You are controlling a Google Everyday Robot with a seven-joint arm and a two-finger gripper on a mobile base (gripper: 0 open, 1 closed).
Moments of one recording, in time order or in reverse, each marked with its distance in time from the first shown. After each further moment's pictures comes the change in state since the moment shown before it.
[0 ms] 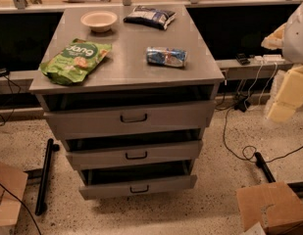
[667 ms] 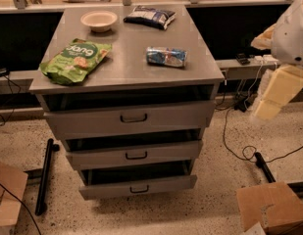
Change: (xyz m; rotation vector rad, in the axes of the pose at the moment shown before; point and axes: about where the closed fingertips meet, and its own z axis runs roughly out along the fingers) arm -0.014 -0.004 0.011 -0.003 -0.057 0.001
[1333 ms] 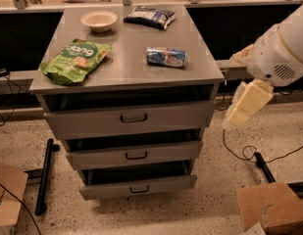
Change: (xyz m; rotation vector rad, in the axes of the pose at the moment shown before) arm -0.022 -0.003 0.054 -0.061 -0.177 0.045
